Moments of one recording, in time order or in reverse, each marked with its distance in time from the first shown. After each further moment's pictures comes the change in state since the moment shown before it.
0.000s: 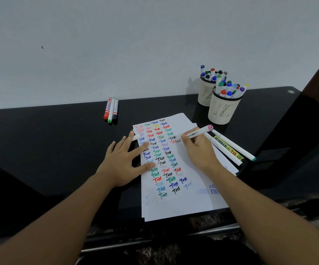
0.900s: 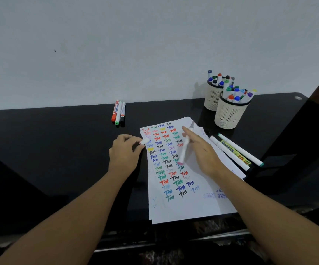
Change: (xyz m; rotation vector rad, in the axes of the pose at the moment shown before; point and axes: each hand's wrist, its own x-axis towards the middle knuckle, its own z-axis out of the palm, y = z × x) left_hand 0.022 -0.003 0.001 -0.397 0.435 -0.307; right_hand -0.006 0.000 0.000 0.027 -0.184 -0.162
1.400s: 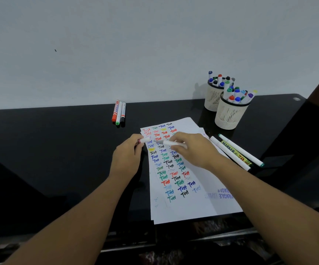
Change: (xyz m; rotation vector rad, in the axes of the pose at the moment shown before) left_hand -0.012 0.009 -0.005 -0.108 0.062 0.142; right_hand 0.022 -0.035 0.002 -0.577 -0.155 -0.095
